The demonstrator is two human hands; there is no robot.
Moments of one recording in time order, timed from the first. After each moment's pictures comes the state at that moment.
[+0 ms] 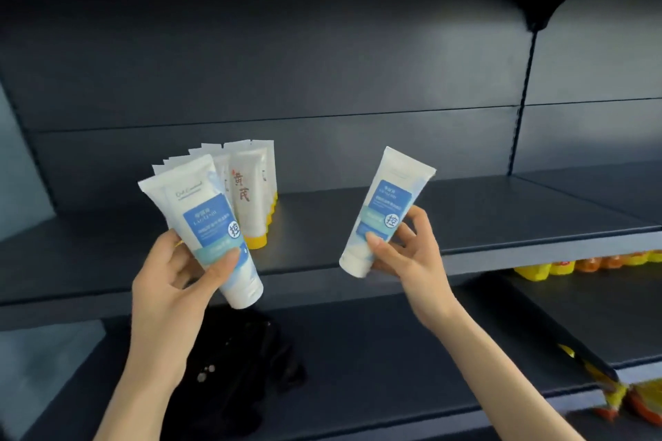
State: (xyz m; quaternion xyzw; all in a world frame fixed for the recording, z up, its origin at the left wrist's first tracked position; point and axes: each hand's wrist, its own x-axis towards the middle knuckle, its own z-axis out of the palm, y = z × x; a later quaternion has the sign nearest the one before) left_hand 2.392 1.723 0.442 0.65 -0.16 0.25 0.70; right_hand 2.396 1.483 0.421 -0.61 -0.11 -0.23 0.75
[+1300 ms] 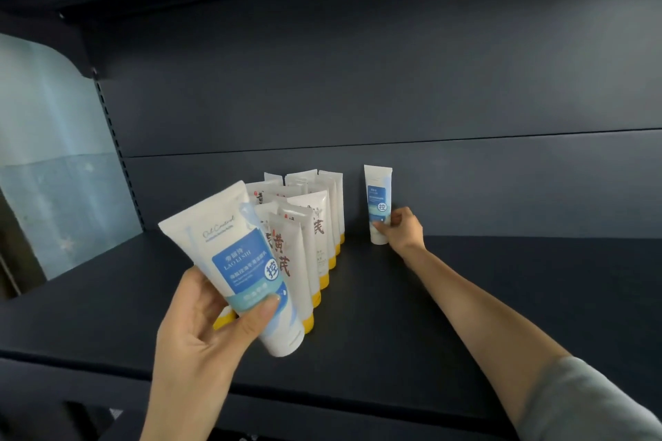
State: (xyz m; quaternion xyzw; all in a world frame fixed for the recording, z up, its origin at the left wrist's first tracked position) left_hand 2.484 1.699 0.465 0.66 -0.12 0.32 0.66; right_hand 2.761 1.495 0.419 -0.81 0.04 -0.16 0.56
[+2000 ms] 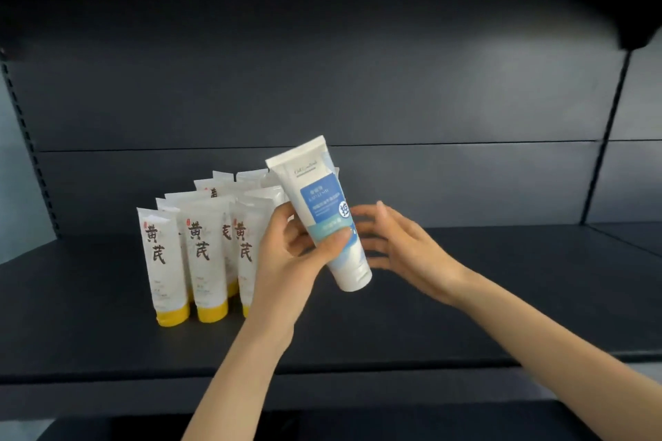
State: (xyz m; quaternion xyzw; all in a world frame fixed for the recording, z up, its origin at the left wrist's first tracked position) left_hand 2.518 1.627 0.483 0.61 -0.21 0.17 0.74; right_hand 2.547 1.460 0.481 -0.70 -0.22 0.00 0.68
